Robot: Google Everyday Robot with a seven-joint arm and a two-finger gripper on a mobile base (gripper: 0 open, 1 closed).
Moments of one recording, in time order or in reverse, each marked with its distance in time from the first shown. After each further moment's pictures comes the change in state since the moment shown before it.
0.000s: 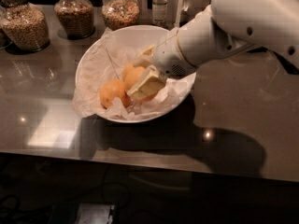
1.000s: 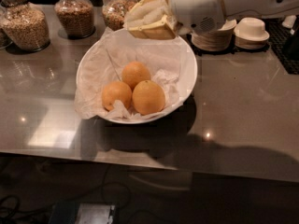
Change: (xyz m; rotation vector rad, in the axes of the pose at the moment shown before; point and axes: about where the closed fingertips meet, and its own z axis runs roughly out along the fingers) arm -0.097 -0.012 -0.101 0.097 -0.296 -0.289
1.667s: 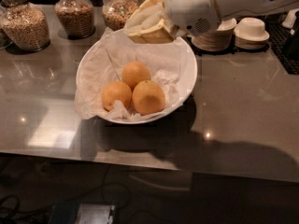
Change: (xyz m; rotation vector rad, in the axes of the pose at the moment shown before) arm 0.013 0.002 0.008 -0.039 0.058 0.033
